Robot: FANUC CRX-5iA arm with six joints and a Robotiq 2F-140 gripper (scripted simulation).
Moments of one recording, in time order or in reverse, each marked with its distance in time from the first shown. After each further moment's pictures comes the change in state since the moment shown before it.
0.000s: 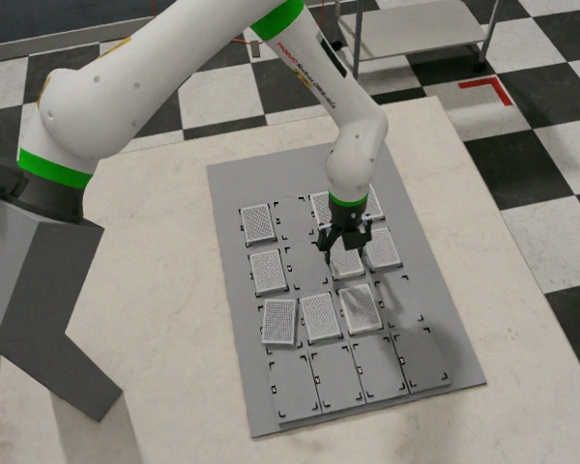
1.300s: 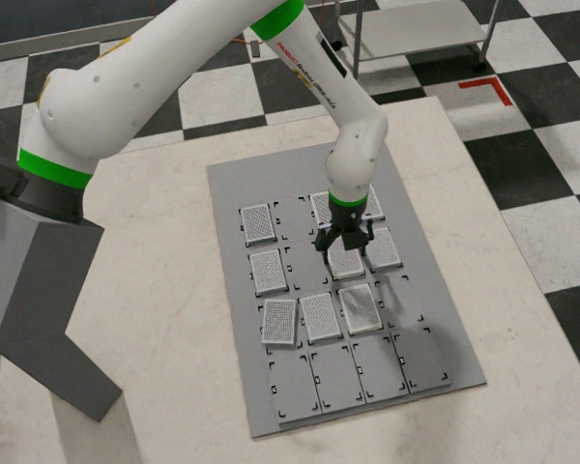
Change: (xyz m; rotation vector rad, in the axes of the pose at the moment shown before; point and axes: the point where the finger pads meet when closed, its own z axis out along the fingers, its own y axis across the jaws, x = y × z) arm 0.000 0.000 0.000 0.000 0.000 0.000
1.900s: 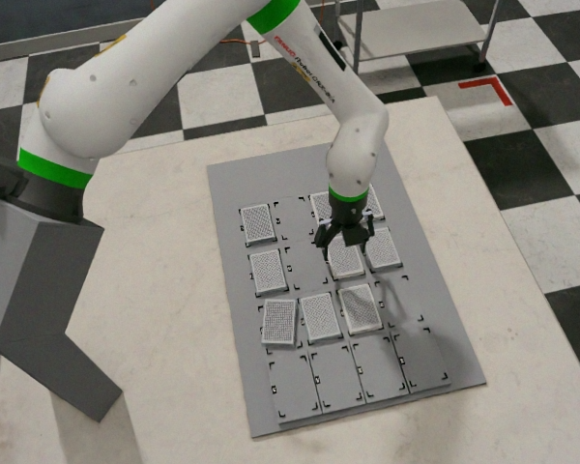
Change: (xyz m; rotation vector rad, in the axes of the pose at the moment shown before) arm 0.000 0.000 -0.019 0.000 0.000 0.000
